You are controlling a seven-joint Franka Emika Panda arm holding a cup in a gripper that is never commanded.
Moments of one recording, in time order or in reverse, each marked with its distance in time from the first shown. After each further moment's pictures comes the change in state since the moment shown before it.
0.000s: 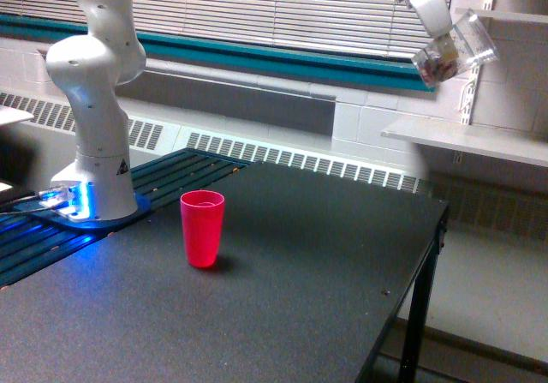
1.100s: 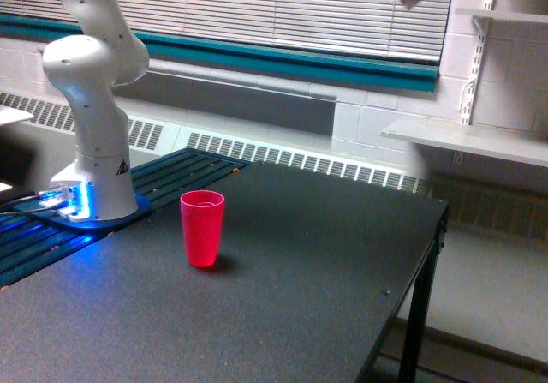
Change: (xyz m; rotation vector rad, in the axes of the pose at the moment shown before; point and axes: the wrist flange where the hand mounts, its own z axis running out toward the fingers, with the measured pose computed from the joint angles) arm -0.004 0.017 -0.127 0.090 0.144 -0.009
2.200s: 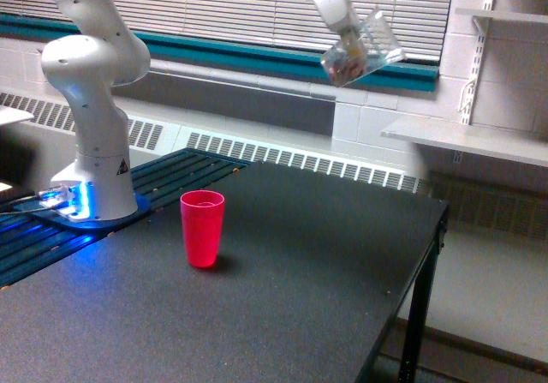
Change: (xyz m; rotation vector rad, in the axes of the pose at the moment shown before) arm -0.060 0.120 0.039 -0.158 -0.105 -0.023
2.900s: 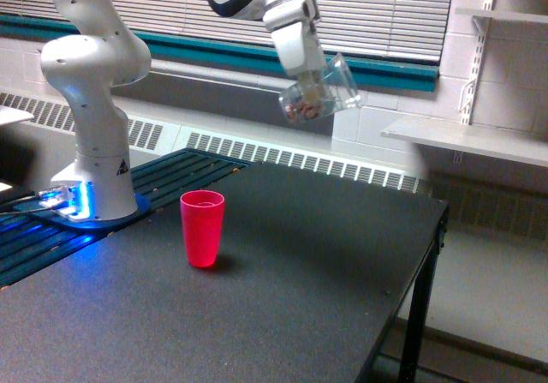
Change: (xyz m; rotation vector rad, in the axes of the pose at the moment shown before) arm -0.050 0.060 0.033 -0.109 -0.103 0.001
